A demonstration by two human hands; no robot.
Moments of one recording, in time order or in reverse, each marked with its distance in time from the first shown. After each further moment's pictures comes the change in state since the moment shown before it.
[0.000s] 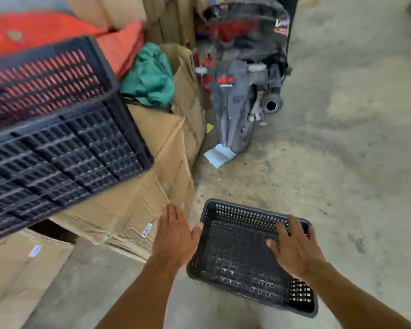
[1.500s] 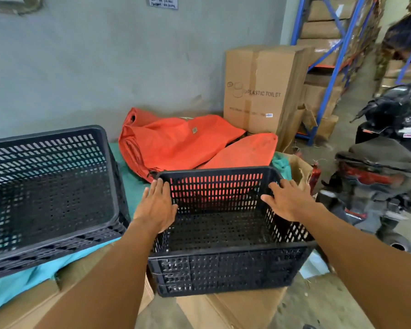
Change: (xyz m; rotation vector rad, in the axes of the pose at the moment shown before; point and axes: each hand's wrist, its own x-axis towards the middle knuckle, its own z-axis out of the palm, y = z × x) left_hand -0.015 -0.385 -0.397 0.113 0.426 -0.238; right_hand 0.018 -0.454 -0.396 -0.213 0.379 -0.459
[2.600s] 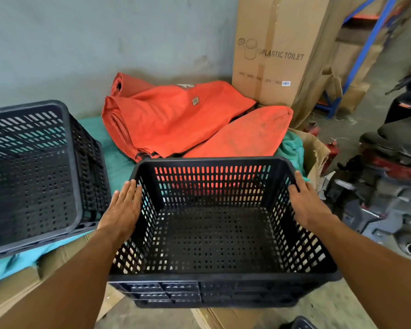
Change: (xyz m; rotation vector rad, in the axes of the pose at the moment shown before) left_hand 0.046 -0.036 0.076 0.214 -0.090 -0.004; right_hand 0.096 0.074 0.067 0.008 -0.038 -0.061
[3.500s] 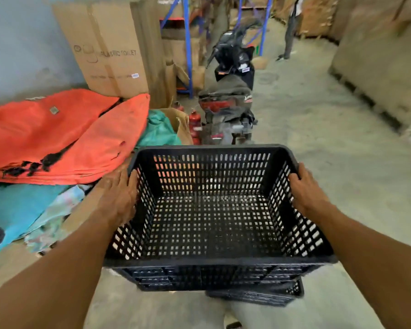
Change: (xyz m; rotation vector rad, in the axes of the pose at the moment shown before) left_hand -0.183 0.220 -0.075 -0.009 0.108 0.566; right_hand -0.502 0.119 0.056 0.176 0.140 0.625
